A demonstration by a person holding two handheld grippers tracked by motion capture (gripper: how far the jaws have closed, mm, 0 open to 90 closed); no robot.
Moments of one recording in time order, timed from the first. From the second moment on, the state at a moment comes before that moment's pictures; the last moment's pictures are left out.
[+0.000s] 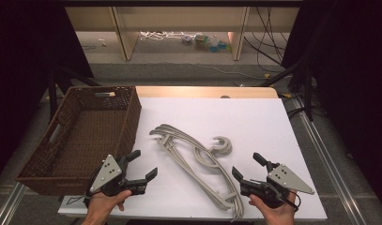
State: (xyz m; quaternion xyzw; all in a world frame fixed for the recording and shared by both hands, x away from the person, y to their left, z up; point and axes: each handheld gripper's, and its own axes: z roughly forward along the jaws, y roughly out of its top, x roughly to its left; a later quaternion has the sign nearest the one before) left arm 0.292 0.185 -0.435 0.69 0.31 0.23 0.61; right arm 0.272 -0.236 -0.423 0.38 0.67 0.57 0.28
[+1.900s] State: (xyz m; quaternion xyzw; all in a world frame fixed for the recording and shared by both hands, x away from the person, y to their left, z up) left arm 0.293 0.179 -0.437 0.71 0.28 0.24 0.60; right arm 0.363 -0.182 -0.460 0.34 0.89 0.28 0.11
